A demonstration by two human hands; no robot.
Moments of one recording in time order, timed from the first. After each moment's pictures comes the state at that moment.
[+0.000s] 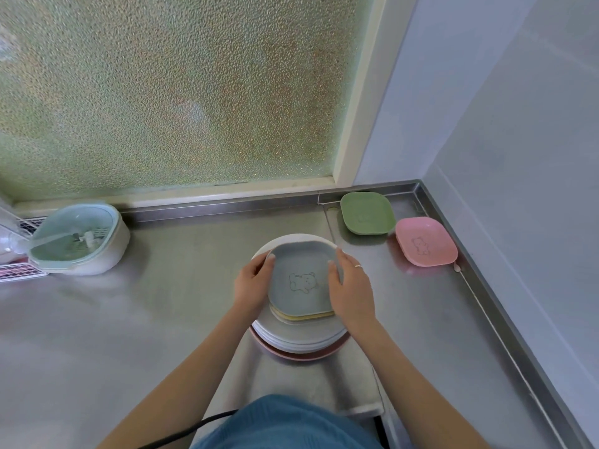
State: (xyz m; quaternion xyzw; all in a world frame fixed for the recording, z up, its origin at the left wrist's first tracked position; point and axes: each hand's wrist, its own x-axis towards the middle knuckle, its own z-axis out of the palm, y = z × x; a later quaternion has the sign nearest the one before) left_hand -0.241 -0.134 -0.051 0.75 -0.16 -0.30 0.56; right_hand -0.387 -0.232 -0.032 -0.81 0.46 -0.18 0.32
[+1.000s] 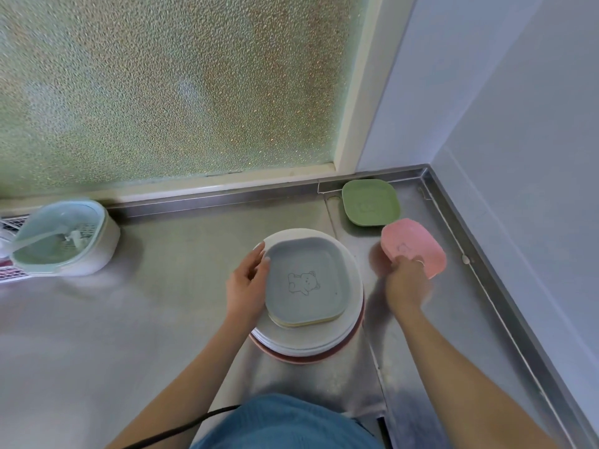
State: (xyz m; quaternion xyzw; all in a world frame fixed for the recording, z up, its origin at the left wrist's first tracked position) left_hand -0.243 -0.134 -0.054 0.76 -0.17 -0.26 0.57; right_hand -0.437 -0.332 -0.093 -0.66 0.69 -0.13 0.25
